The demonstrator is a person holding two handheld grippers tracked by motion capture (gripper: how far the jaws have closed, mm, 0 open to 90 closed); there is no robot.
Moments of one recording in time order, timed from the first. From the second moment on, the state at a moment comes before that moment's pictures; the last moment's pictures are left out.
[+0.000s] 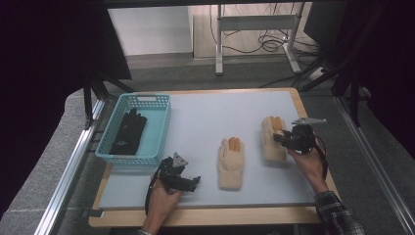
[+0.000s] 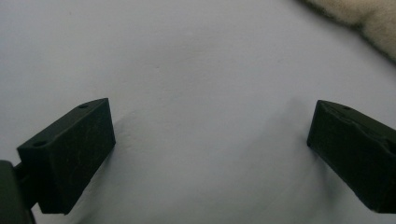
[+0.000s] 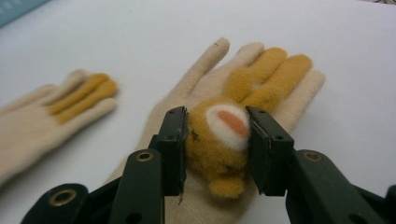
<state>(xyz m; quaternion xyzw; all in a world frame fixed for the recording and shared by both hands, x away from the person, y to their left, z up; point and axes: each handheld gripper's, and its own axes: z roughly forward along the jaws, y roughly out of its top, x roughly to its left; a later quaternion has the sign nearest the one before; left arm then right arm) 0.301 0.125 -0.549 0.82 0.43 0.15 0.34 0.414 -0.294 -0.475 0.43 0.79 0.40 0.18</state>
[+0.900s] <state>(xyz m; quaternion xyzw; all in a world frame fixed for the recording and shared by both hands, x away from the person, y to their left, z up) 0.301 0.125 -0.549 0.82 0.42 0.15 0.34 0.325 -0.171 -0.463 0.40 0.80 0.42 0.15</state>
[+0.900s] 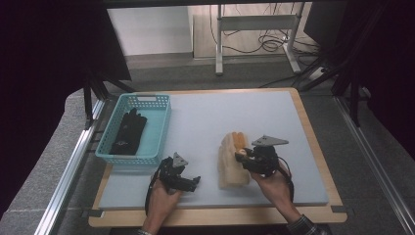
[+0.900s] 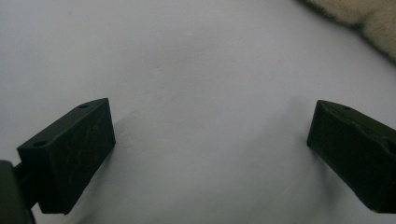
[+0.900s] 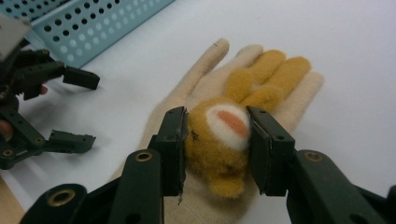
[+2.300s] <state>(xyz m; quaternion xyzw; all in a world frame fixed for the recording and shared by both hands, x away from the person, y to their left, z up) 0.301 0.125 -0.549 0.82 0.43 0.15 0.35 0.326 -0.188 -0.528 0.30 0.87 0.39 0.06</state>
